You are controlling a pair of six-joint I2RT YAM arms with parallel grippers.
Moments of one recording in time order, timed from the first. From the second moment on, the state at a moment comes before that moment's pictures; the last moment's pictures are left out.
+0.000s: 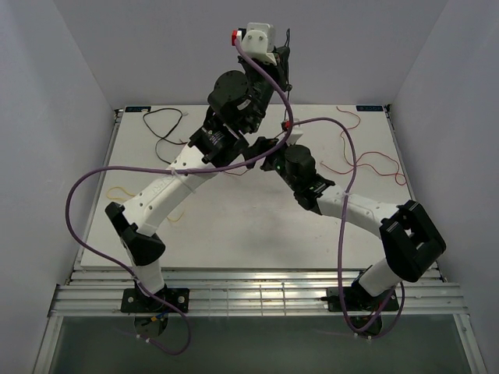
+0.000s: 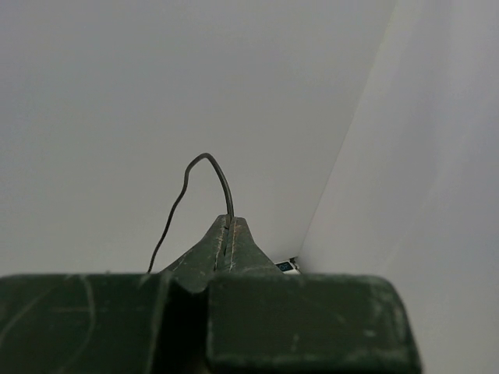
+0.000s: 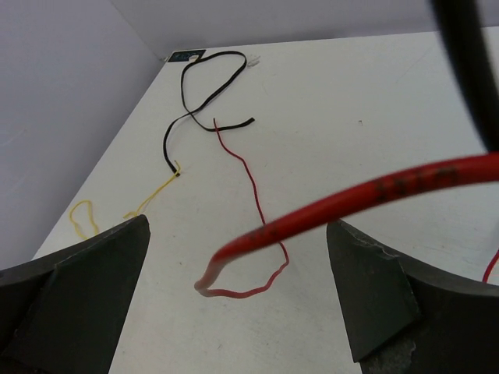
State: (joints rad) left arm -0.90 1.78 2.13 0.06 -0.44 -0.03; right arm 0.74 1.53 0.96 0.49 0.18 0.46
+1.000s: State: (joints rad) left arm -0.44 1.81 2.26 0.19 -0.64 0.13; right arm 0.40 0.97 0.79 0.26 0.28 0.28
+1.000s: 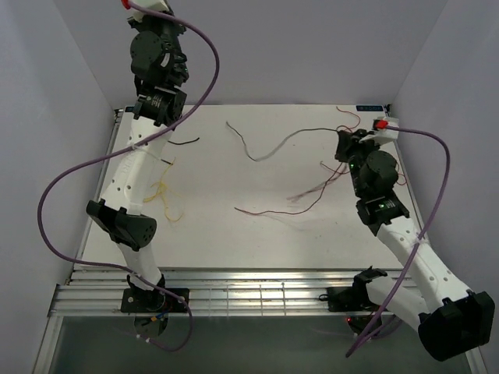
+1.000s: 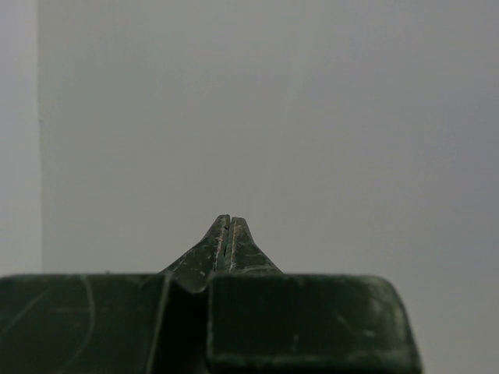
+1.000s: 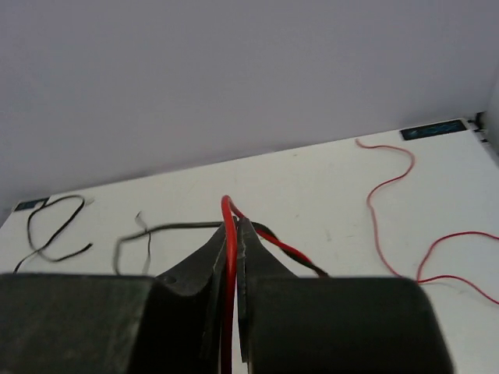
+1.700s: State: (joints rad) left arm -0.32 1.60 1.65 0.05 0.60 -0.22; right arm 0.17 1.13 1.25 -0.07 -0.45 0.04
